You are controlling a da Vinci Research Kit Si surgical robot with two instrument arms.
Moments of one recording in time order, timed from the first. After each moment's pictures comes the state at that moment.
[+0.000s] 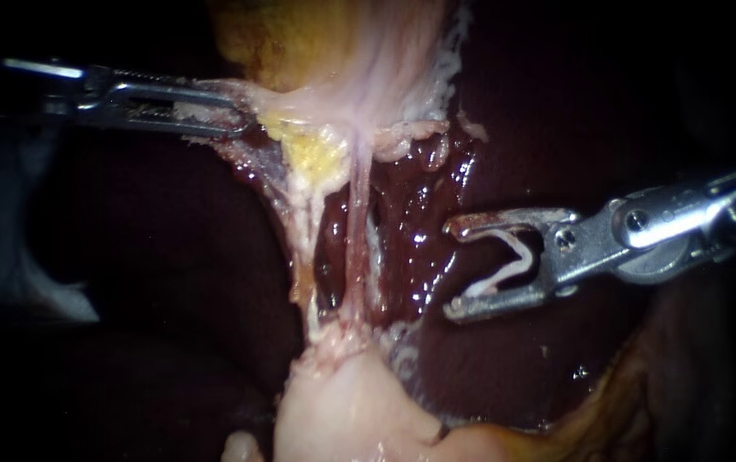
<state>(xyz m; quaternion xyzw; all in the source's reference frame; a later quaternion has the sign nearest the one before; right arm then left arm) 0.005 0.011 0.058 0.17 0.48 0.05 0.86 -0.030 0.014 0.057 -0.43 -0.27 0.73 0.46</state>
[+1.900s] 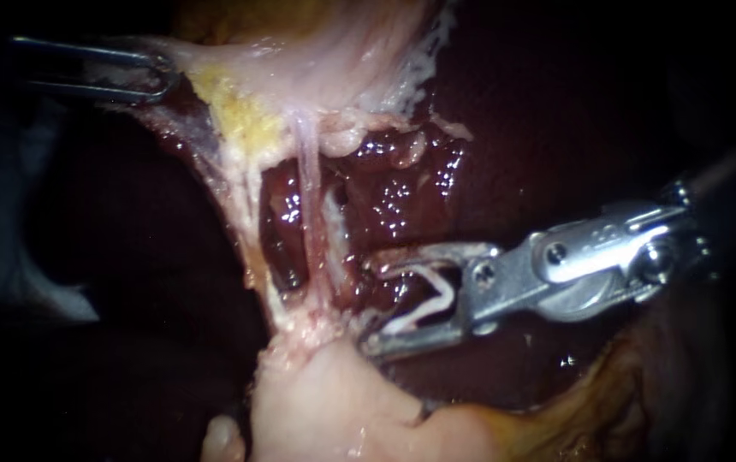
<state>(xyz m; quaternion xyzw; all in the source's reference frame) 0.013 0.008 0.057 0.22 0.50 0.08 0.83 -0.024 0.017 0.048 -0.45 -0.26 0.70 0.49</state>
